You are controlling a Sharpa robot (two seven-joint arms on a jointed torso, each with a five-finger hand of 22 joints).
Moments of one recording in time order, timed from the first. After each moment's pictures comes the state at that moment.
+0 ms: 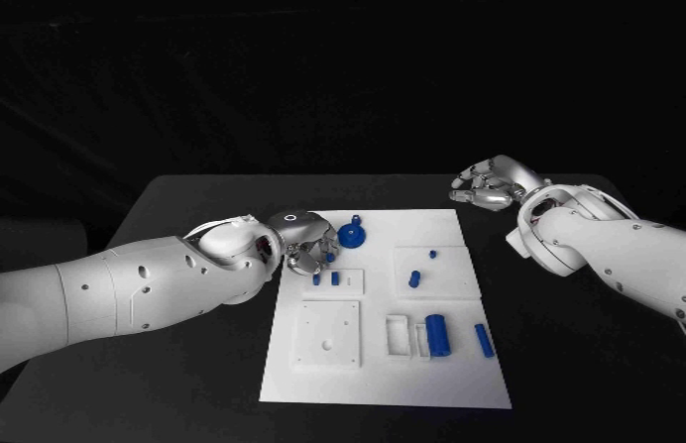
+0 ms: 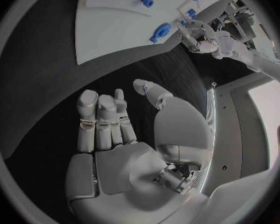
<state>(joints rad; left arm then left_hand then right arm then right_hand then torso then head) 1.28 -0.75 -0.19 1.37 -1.57 -0.30 0.01 1.22 -0.20 0.68 -0.20 0.07 0.91 0.13 0.23 0.49 1.25 0.07 0.08 0.20 1.20 -0.05 1.33 0.53 0.09 0.89 -0.11 1.08 1.17 1.28 -0.72 0.00 1.21 -1.13 -0.42 -0.09 0.98 -0.21 0.56 -0.12 0.54 0.92 0.13 0.23 0.55 0.98 0.02 1.26 0.97 1.26 -0.09 1.17 1.06 0.18 1.17 -0.07 1.09 1.31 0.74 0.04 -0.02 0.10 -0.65</state>
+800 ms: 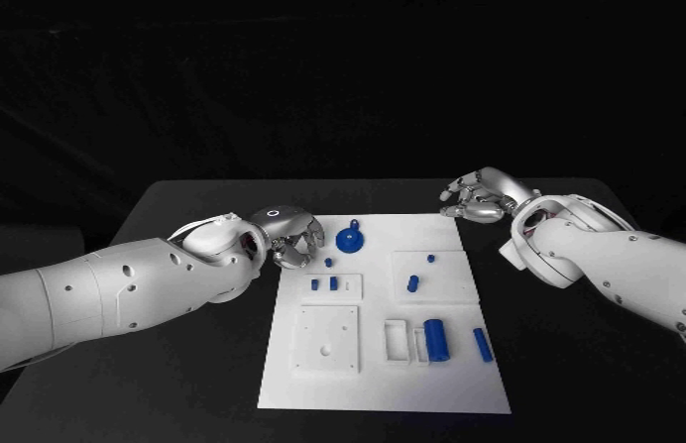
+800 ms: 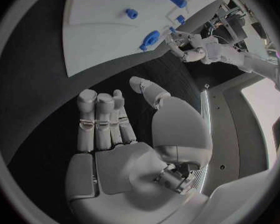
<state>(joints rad) 1.28 -0.78 -0.16 1.34 -1.52 -0.33 0.01 1.24 -0.21 0.68 -0.19 0.07 0.89 0.14 0.23 0.49 1.25 0.07 0.08 0.20 1.20 -0.05 1.33 0.53 0.08 0.89 -0.12 1.08 1.17 1.26 -0.73 0.00 1.27 -1.14 -0.37 -0.04 1.02 -0.18 0.57 -0.23 0.45 0.90 0.15 0.23 0.55 0.91 0.04 1.10 0.86 1.20 -0.07 1.10 1.01 0.18 1.11 -0.05 1.03 1.31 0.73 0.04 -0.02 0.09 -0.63</state>
